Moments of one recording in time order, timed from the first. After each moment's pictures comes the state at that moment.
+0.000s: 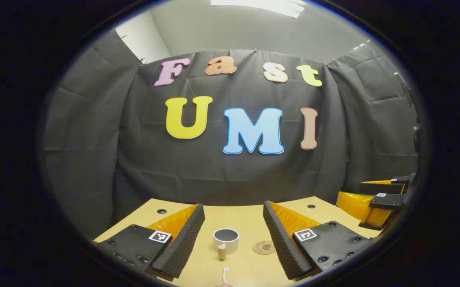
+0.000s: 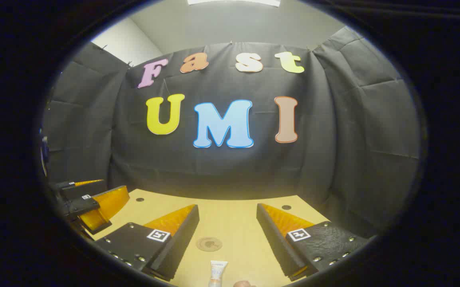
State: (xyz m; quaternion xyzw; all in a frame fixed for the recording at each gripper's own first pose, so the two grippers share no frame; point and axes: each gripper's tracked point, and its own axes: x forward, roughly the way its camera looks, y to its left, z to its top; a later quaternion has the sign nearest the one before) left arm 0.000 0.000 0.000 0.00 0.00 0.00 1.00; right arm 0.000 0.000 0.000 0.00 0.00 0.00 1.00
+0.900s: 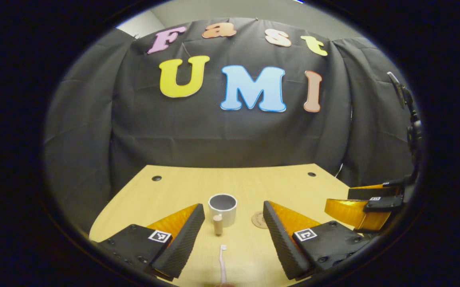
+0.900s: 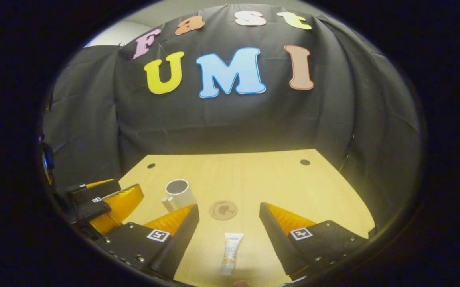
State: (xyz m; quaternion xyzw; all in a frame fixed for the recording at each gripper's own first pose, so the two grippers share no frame) left arm 0.017 -0.006 -0.094 -0.01 0.17 0.00 0.99; right arm 0.019 0.021 -0.095 0.03 0.21 0.06 0.98
